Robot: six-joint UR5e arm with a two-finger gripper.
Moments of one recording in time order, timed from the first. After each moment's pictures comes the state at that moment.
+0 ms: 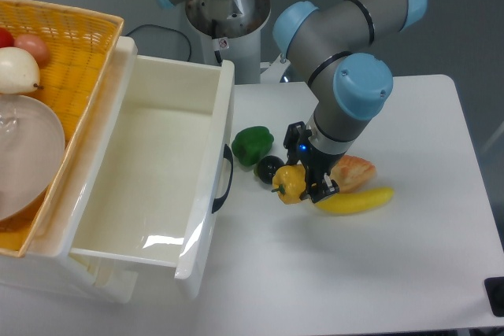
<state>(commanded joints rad) 2.59 -1.94 -1.47 -1.39 1.37 1.70</state>
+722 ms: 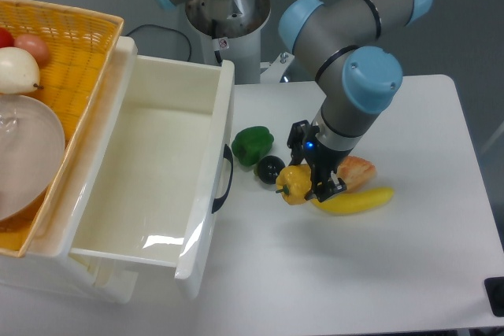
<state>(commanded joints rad) 2.62 -1.93 -1.44 -1.39 1.32 1.68</state>
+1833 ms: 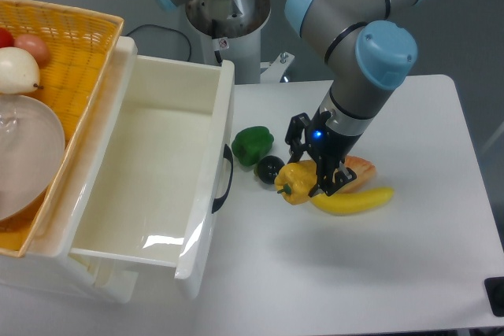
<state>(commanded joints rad) 2.63 -1.89 -1.43 -1.41 1.22 1.50</state>
